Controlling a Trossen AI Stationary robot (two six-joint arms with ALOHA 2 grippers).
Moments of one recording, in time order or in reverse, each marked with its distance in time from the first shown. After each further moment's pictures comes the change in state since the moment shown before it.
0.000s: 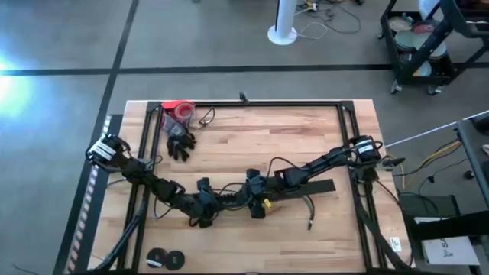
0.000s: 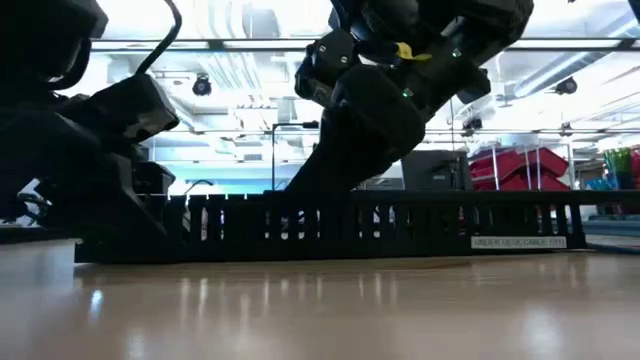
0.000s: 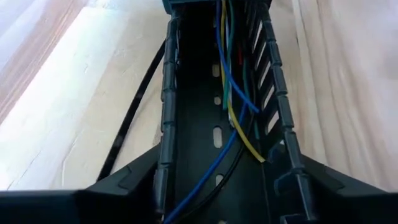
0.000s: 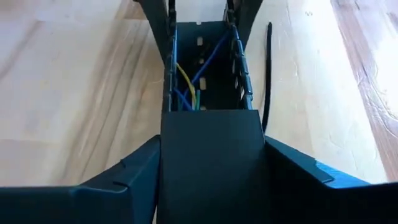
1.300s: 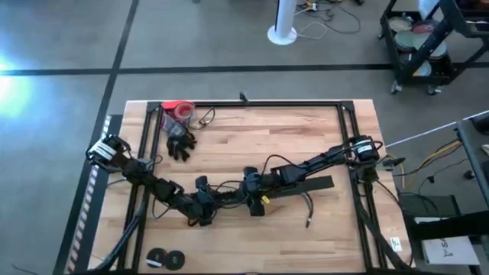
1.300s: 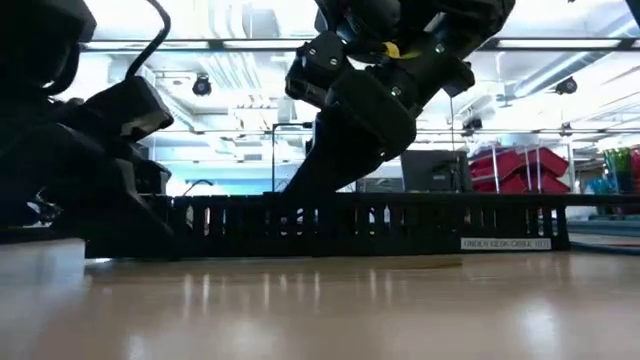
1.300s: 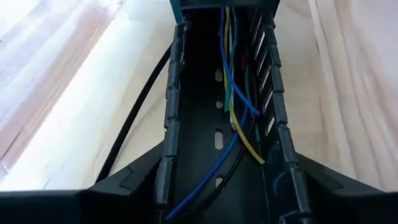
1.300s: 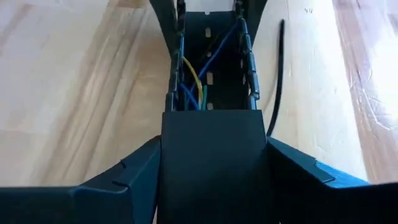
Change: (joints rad) left arm 0.012 -0.004 -0.040 0.044 -0.111 0.005; right arm 0.000 0.012 0.070 -0.137 -0.055 -0.045
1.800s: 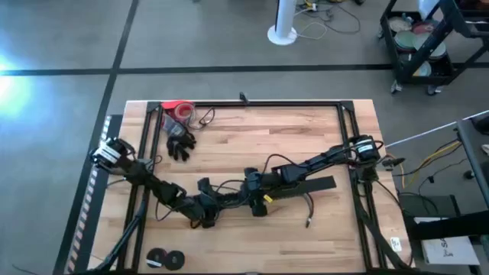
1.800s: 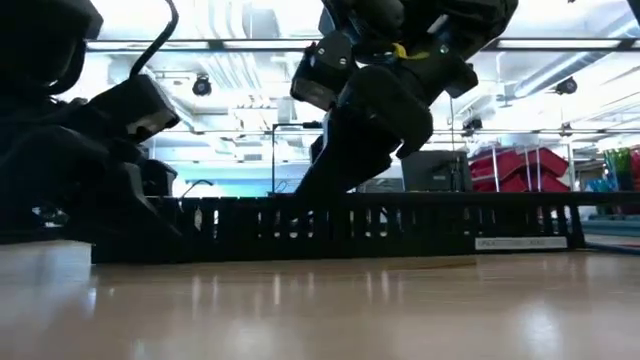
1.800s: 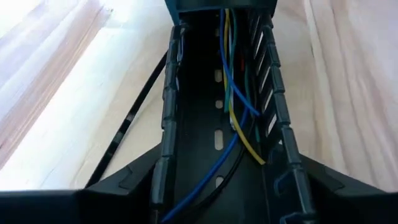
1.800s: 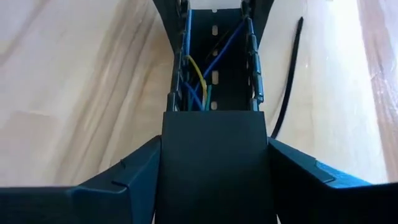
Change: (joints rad) left arm 0.013 0.109 0.074 0.057 -0.024 0.059; right arm -0.001 0.001 -0.013 0.023 -0.069 -0.005
